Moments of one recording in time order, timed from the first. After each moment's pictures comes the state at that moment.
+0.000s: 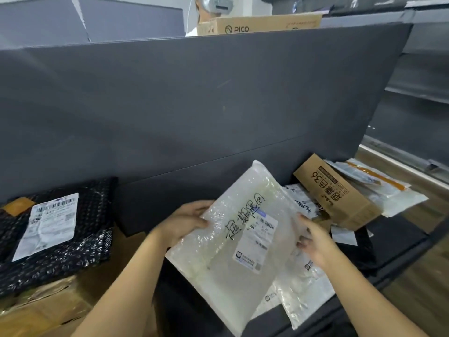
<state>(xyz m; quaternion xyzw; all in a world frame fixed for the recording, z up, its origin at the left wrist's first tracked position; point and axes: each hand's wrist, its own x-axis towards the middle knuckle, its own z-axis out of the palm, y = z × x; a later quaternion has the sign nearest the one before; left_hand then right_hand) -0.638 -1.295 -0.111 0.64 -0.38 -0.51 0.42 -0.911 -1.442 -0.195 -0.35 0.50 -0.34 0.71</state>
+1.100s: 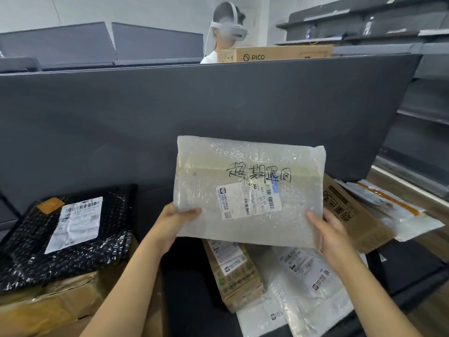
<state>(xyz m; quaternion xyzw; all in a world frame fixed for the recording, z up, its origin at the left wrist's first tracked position) -0.624 -1.260 -0.087 0.63 -0.30 -0.38 0.61 -0.912 -1.423 -0.121 -0.48 0.35 -0.41 0.69</state>
